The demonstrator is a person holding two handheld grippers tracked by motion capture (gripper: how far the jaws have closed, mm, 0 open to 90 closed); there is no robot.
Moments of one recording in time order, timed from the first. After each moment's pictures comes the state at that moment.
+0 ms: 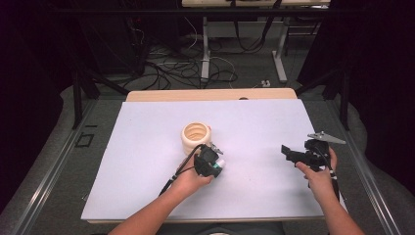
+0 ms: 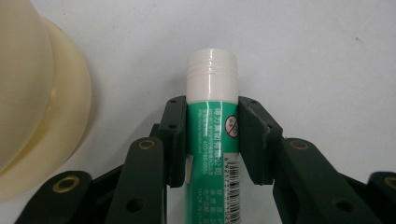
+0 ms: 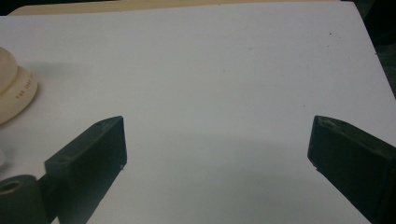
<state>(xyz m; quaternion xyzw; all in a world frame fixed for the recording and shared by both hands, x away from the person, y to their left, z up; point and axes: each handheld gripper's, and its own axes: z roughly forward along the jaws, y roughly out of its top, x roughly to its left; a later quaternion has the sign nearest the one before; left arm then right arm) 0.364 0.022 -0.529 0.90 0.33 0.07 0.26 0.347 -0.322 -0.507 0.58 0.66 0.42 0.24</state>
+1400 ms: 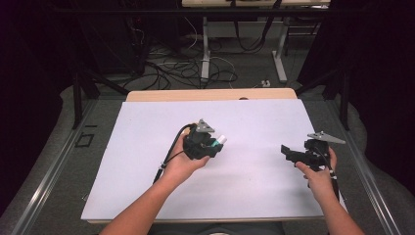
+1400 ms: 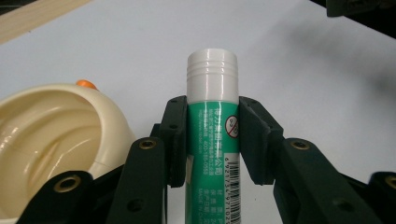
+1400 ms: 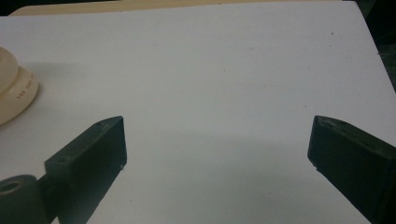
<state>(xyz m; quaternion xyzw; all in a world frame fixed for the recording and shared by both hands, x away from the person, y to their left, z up) 0.369 0.046 -0.447 0.85 0.33 0.11 0.40 0.347 -0.321 -0.508 0.58 0.66 0.42 0.24</state>
